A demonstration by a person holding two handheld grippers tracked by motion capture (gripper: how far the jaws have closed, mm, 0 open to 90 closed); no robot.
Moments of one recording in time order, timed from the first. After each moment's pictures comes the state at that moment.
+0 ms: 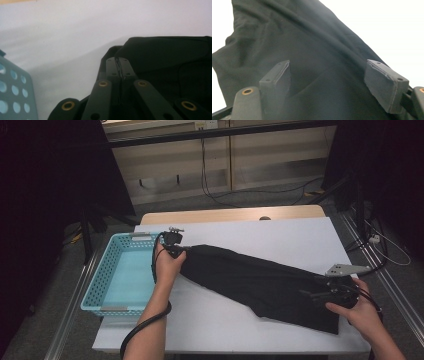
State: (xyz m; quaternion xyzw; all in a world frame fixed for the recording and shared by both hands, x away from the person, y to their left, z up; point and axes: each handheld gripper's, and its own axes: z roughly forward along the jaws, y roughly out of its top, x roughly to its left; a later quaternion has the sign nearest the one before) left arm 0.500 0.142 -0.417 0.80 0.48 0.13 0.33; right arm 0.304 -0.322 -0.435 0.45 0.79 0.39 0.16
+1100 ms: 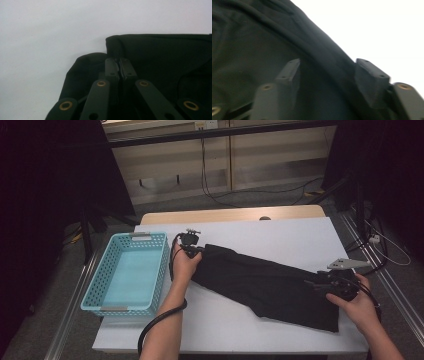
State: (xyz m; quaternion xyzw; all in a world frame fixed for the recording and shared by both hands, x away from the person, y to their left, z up) left arm 0.518 0.098 -0.445 0.81 0.47 0.10 0.33; right arm 0.322 -0.336 -0.443 0.49 0.77 0.36 0.20
